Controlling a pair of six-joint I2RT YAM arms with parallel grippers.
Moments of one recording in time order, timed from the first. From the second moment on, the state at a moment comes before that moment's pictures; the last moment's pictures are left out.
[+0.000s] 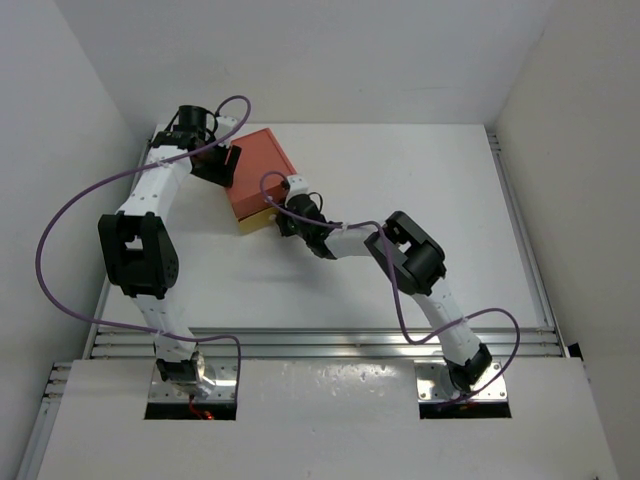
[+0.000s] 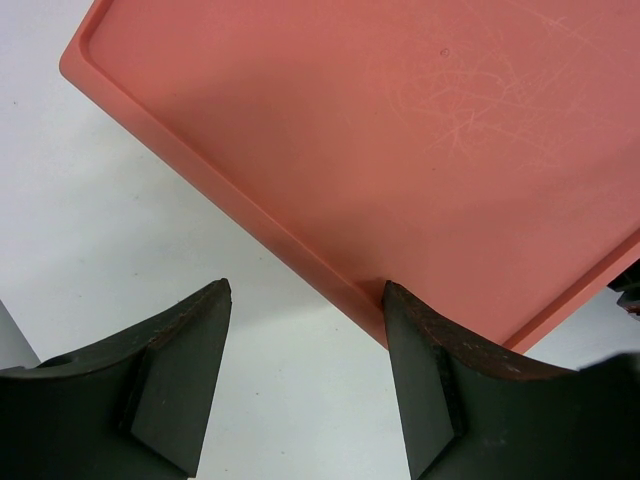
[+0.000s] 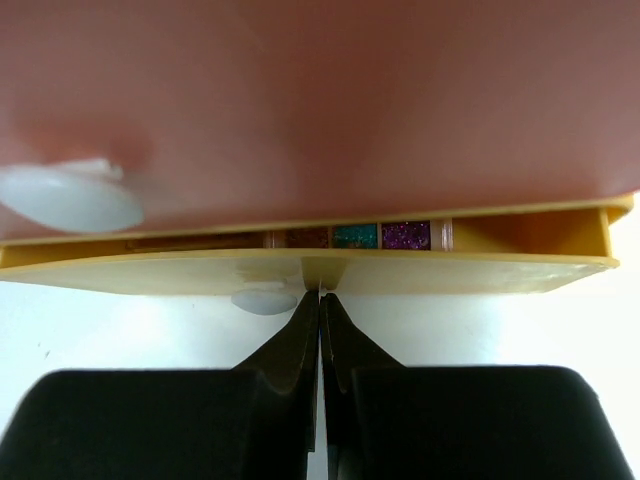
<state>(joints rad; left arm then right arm) -0.02 1.89 1.74 -0.78 0.12 0.31 0.77 2.34 1.43 0.48 0.15 0.38</state>
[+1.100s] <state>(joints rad) -0.01 1.89 1.82 -0.82 0.12 0.28 0.48 1.45 0.77 0.21 0.25 0.16</state>
